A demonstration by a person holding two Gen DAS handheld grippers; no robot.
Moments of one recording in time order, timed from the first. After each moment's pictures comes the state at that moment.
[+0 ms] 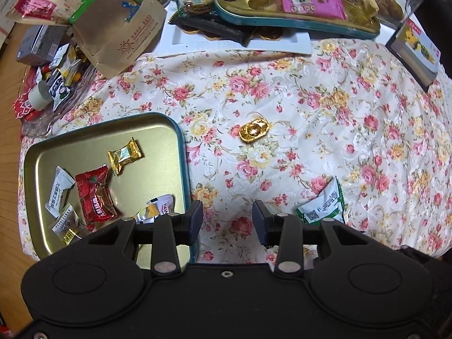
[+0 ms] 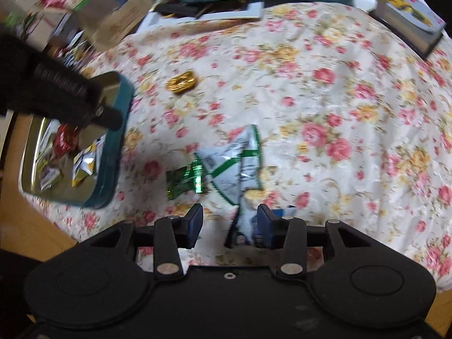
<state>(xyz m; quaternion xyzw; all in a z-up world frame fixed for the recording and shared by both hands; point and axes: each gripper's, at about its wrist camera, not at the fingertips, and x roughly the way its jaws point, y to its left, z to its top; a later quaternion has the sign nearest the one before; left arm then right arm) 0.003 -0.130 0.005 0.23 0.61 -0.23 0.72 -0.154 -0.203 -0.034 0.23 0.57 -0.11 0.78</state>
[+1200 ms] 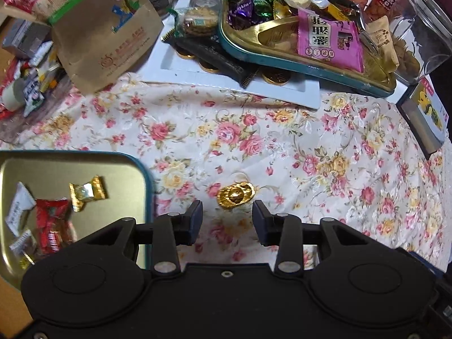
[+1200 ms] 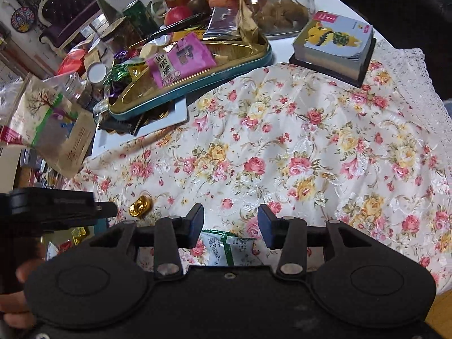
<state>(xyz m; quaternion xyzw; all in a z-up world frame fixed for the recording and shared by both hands) 0.045 -0.162 -0.031 0.12 0.61 -0.23 0.75 -0.162 -0.309 0.015 0.36 0.45 -0.25 0.77</state>
